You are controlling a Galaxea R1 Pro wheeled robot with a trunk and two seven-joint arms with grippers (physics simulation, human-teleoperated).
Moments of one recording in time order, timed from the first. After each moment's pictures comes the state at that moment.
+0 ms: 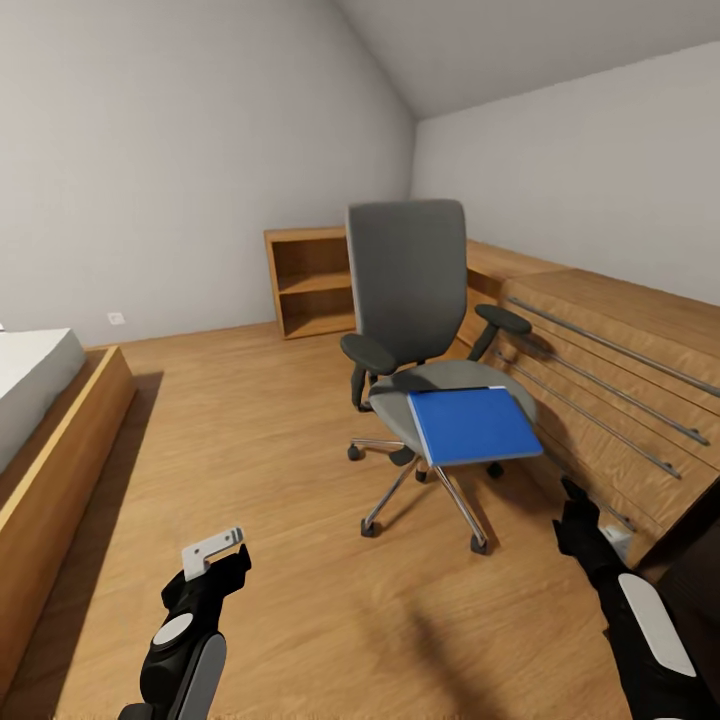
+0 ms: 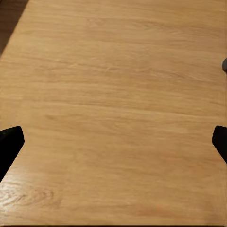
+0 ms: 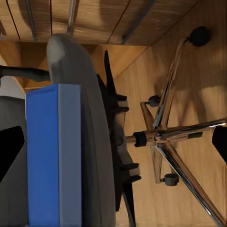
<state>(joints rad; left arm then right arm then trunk) -0.09 -0.13 -0.05 -1.62 0.22 0.49 0.54 -0.40 -0.09 -0.39 -1.09 -1.47 0.20 -0.04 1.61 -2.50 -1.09</state>
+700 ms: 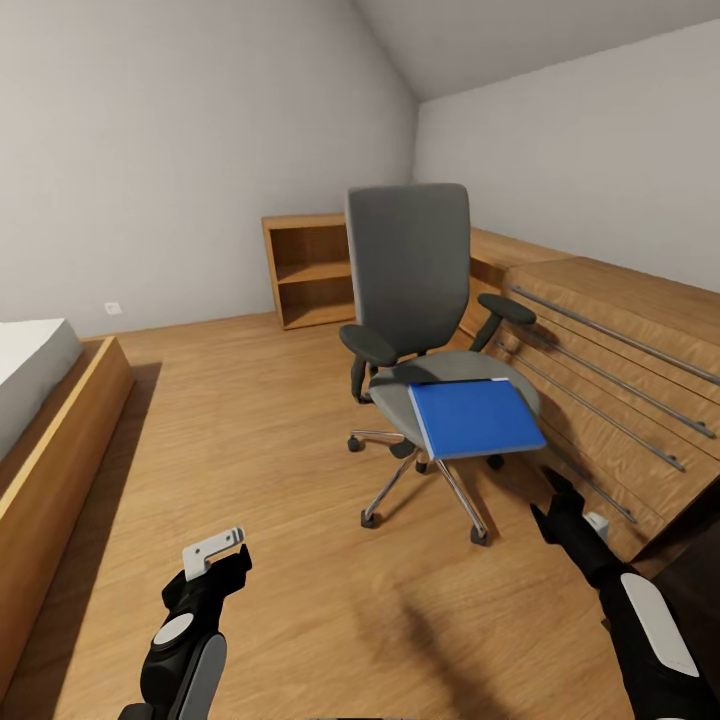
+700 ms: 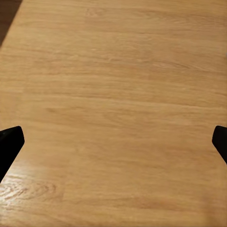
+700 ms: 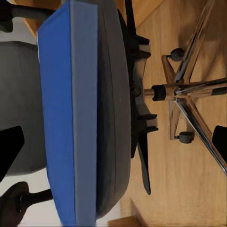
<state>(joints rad) -0.09 -0.13 -0.06 -1.62 0.22 0.49 0.54 -0.40 -0.10 -0.39 -1.10 -1.47 0.42 0.08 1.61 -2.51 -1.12</state>
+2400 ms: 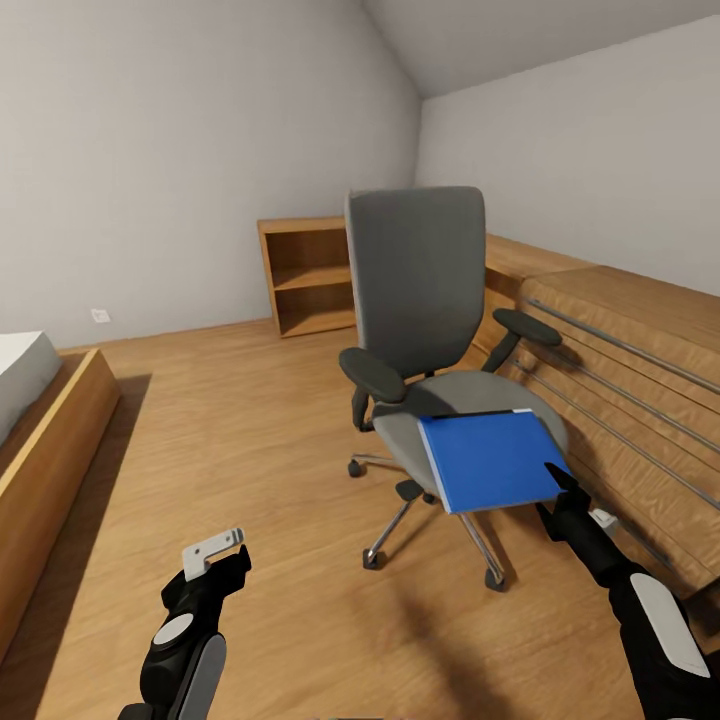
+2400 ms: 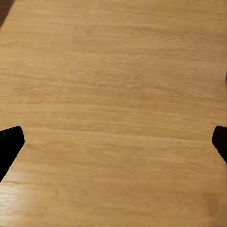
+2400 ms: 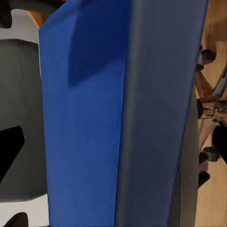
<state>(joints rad) -0.09 -0.13 -0.06 -1.62 0.22 0.49 0.54 -0.40 -0.12 -0.40 -1.09 -1.47 0.46 0.12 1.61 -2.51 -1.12</state>
